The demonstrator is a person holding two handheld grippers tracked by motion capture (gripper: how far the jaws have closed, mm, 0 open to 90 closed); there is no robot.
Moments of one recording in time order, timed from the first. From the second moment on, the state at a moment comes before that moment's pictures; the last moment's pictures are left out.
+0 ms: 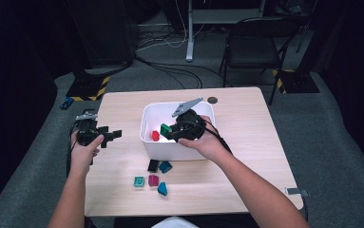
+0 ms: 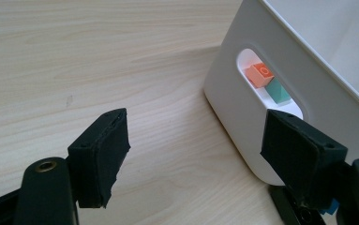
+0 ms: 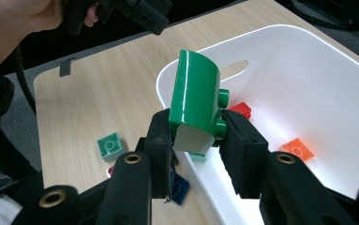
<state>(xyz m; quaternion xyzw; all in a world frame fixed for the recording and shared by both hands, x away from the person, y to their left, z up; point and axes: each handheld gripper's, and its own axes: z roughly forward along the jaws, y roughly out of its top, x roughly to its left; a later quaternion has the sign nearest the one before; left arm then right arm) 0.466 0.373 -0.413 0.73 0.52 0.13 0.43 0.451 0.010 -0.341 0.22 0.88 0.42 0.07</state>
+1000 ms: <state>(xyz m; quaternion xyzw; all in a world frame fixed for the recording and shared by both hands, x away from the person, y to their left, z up) 0.467 0.374 -0.412 0.72 0.52 0.13 0.44 0.521 0.049 -0.357 0.25 0.87 0.42 0.10</state>
